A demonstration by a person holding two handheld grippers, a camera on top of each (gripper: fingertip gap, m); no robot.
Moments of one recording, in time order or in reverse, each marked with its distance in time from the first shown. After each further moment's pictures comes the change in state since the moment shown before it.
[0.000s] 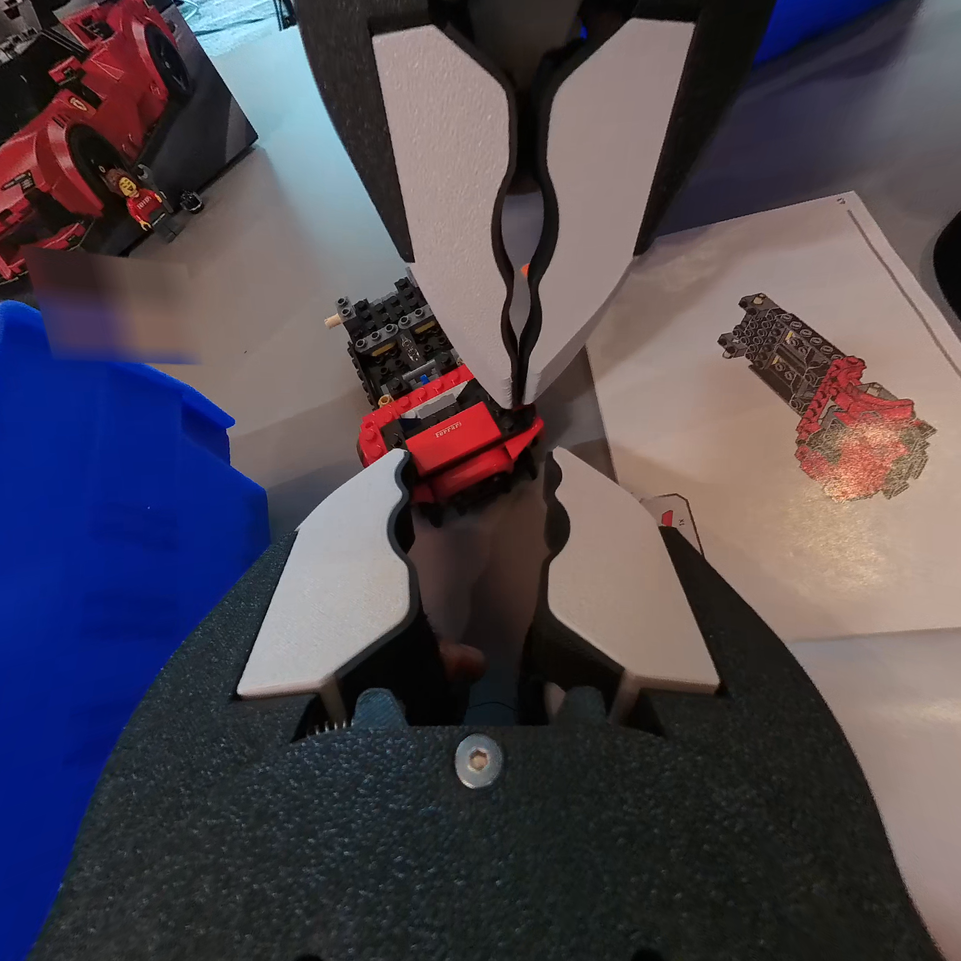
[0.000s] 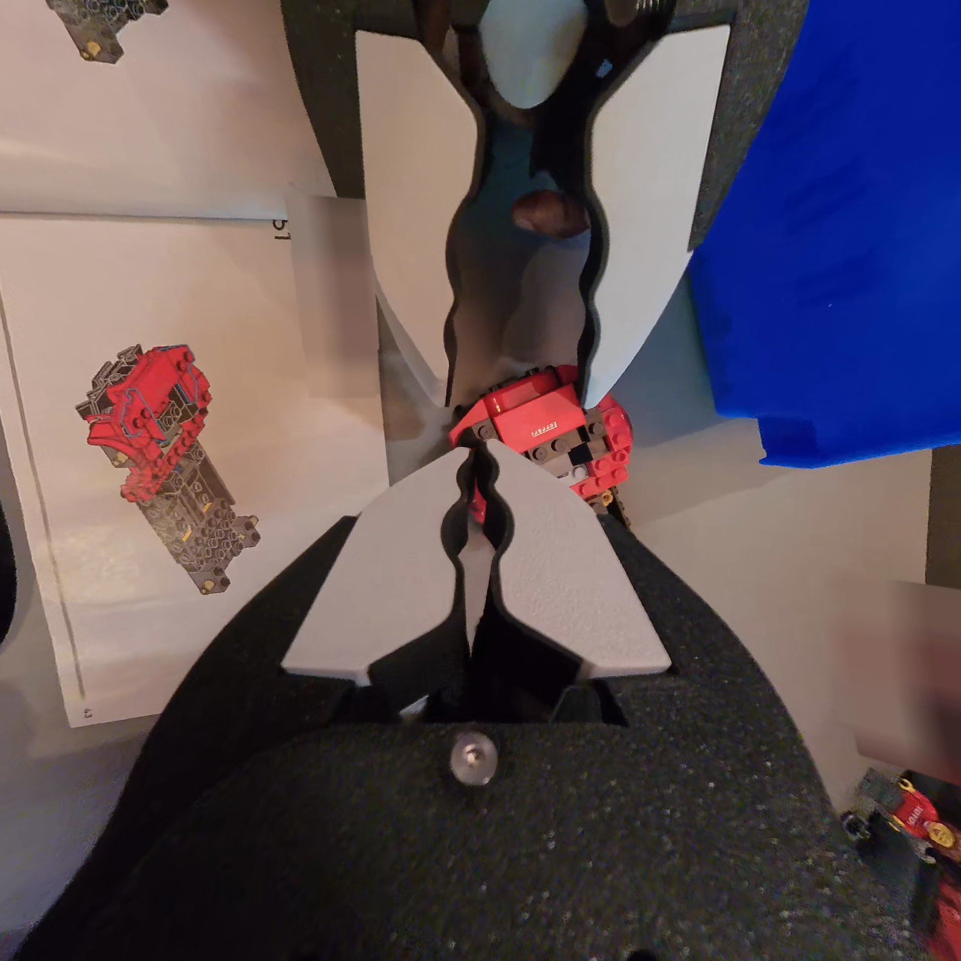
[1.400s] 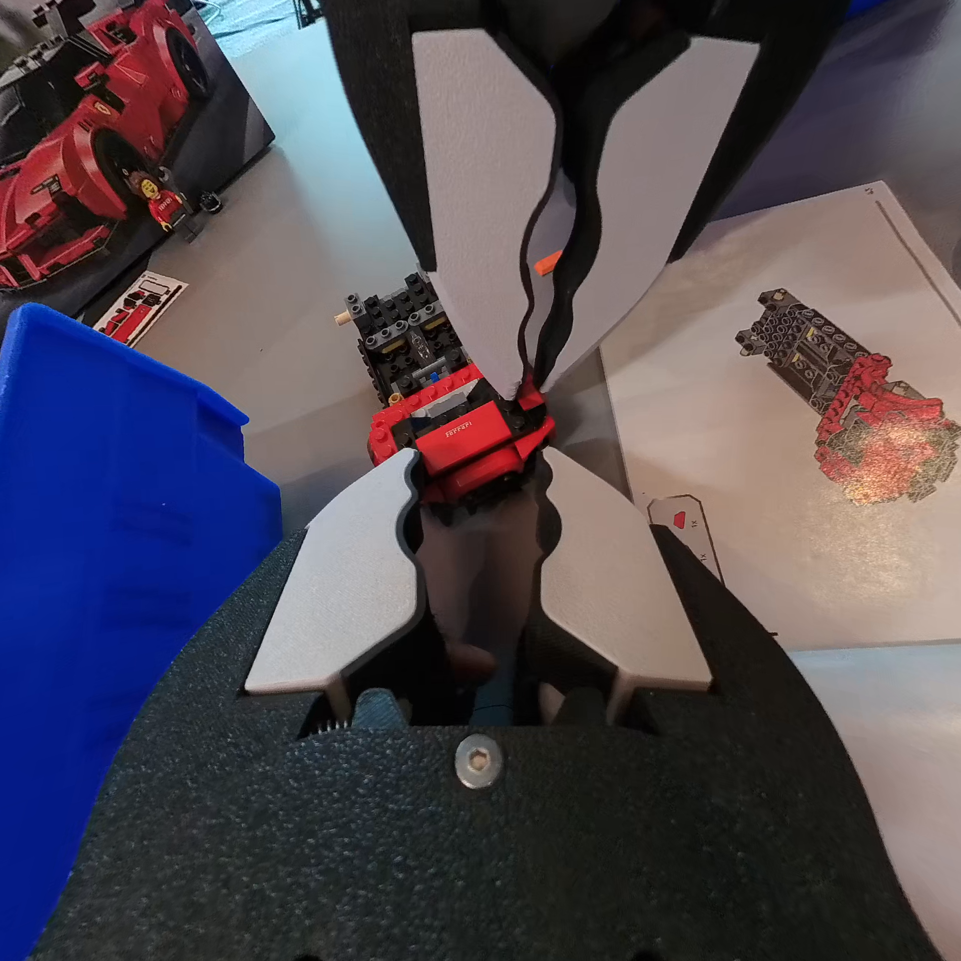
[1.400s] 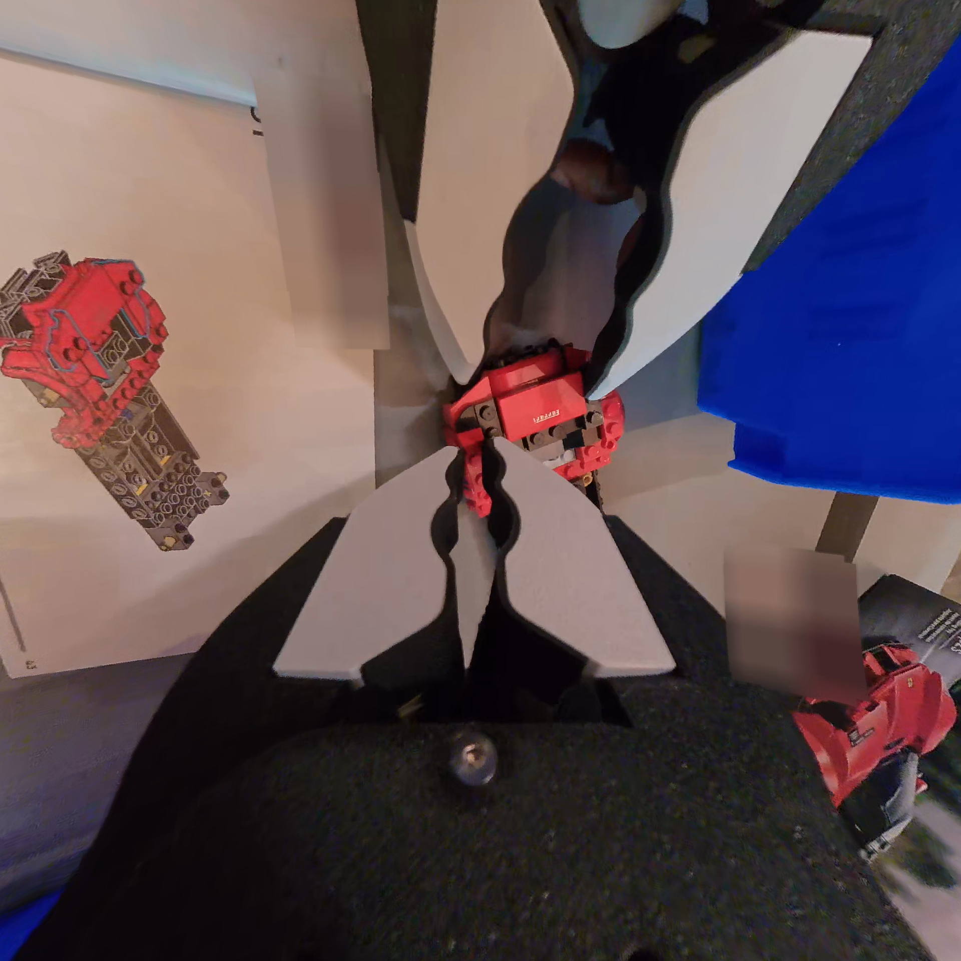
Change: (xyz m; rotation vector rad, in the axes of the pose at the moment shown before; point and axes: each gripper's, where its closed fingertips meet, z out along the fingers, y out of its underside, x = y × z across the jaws) left arm -0.004 0.001 0.000 -0.008 -0.034 0.013; right arm 0.001 0.008 -0.001 -0.212 0.076 -0.173
